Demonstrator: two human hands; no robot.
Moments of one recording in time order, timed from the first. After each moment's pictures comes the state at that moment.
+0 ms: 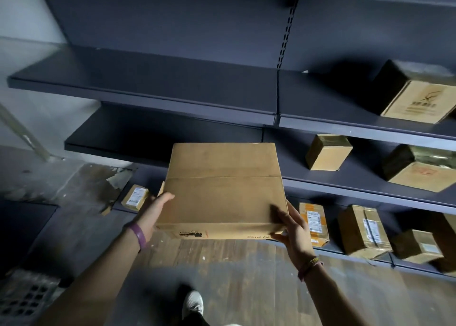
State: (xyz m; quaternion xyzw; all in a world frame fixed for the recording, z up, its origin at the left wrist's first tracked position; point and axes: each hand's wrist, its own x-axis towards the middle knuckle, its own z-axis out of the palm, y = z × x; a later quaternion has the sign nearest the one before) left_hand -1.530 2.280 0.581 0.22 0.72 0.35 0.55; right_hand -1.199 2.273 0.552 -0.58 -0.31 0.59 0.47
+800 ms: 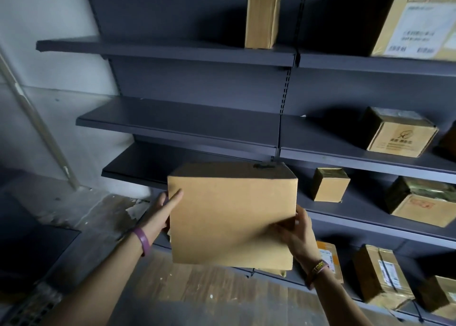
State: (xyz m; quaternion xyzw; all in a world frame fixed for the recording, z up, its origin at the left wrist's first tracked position) left_hand -1.518 2.211 0.682 0.37 0.66 0.45 0.46; right_hand -1.192 2.245 0.622 -0.53 -0.56 0.44 0.45
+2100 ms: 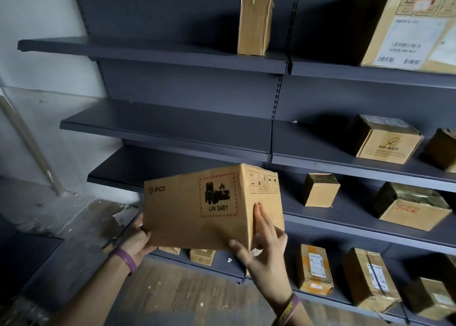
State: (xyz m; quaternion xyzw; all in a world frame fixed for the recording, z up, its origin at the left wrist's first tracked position) left_hand -1.543 2.215 0.630 0.21 0.64 0.53 0.51; right_hand -1.254 2.185 0.664 -0.50 -0.66 0.34 0.45
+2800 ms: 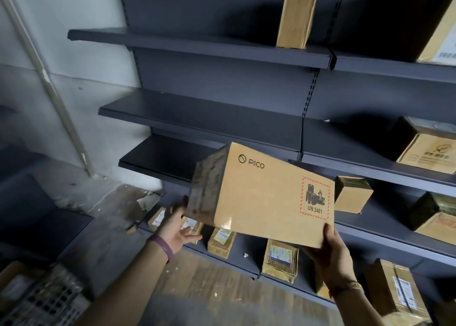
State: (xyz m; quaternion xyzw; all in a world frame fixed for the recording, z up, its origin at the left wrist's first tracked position) left_hand -1.535 2.213 0.627 0.12 0.51 0.58 0.62; right_hand -1.181 2.252 0.603 -0.41 -0.24 0.66 0.59
